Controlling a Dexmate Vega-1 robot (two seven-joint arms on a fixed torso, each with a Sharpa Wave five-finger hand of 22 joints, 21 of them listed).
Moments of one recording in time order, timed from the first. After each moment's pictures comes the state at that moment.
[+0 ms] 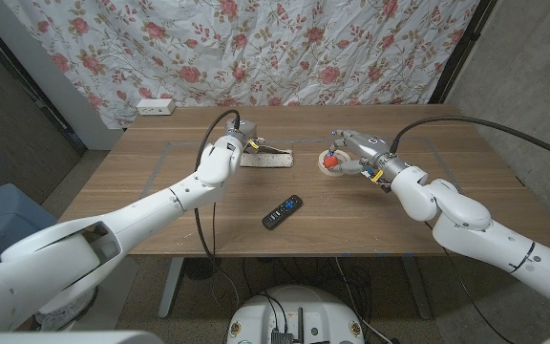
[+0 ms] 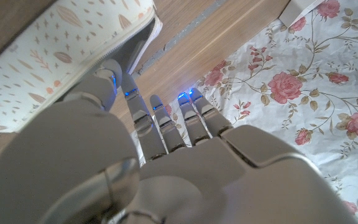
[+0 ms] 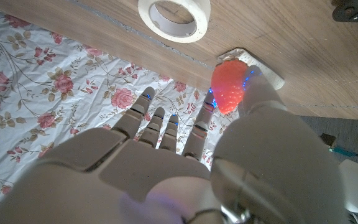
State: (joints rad) left arm 0.46 0.59 0.95 -1.58 1.02 0.61 -0.22; left_hand 0.86 -0.06 0.60 -0.18 0.19 0.96 -0.13 0.24 0.18 0.53 -0.21 0.20 0.17 0.38 -0.04 0.19 0.16 0.33 -0.04 0.19 0.17; right arm -1.00 -0.95 -0.53 -2.11 -0.64 -0.31 -0.03; right_hand 0.89 -0.03 0.41 -0.16 0.19 0.66 -0.20 0.69 0.35 0.13 -0.05 0.20 0.20 0.07 -0.01 0.27 0.24 0.35 0.00 0.19 0.16
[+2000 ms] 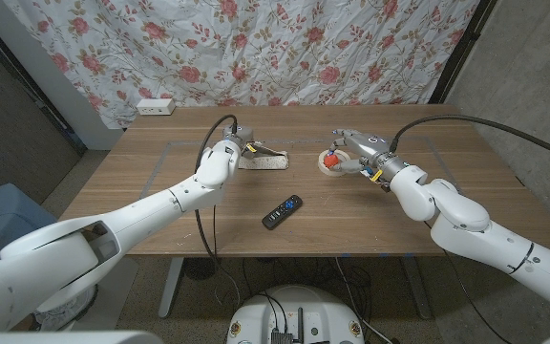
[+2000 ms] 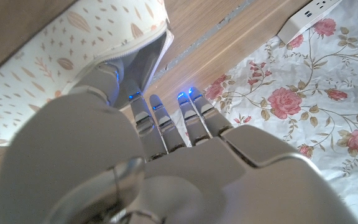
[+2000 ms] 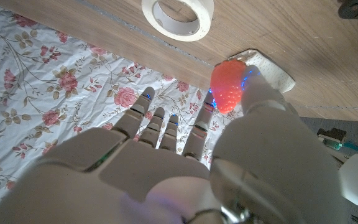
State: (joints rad) left arm 0.44 0.61 0.99 -1.57 0.97 0.63 -0.23; left_hand 0.94 -0.08 0.51 -0.18 0.19 0.88 -0.11 0.18 0.18 0.53 -0.21 0.18 0.17 0.38 -0.04 0.17 0.16 0.34 -0.04 0.18 0.17; right arm -1.00 -0.94 -0.54 -2.13 -0.67 -0.35 -0.02; right_hand 0.90 -0.01 0.40 -0.16 0.20 0.66 -0.20 0.69 0.35 0.14 -0.05 0.20 0.20 0.07 -0.01 0.27 0.24 0.35 0.00 0.19 0.16
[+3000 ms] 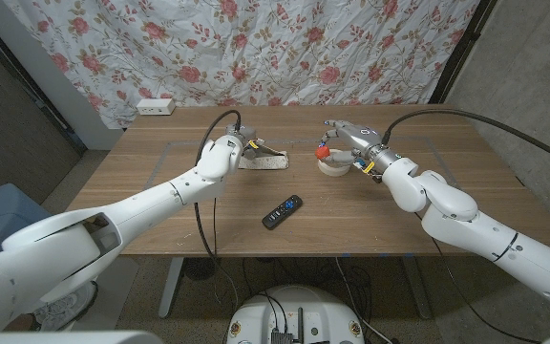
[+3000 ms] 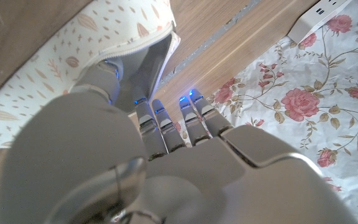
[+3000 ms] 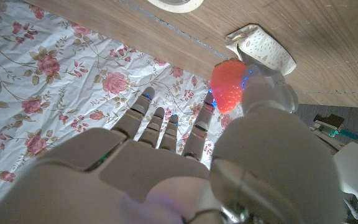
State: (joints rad) left arm 0.39 0.61 1.01 -1.56 0.98 0.58 -0.33; left_hand 0.94 -0.08 0.45 -0.16 0.19 0.73 -0.10 0.17 0.18 0.44 -0.17 0.18 0.17 0.32 -0.04 0.17 0.16 0.30 -0.04 0.18 0.17; right arm -0.91 -0.88 -0.58 -2.06 -0.67 -0.26 -0.04; right_hand 0.90 -0.01 0.39 -0.16 0.20 0.66 -0.20 0.69 0.35 0.14 -0.05 0.20 0.20 0.07 -0.01 0.27 0.24 0.35 0.00 0.19 0.16
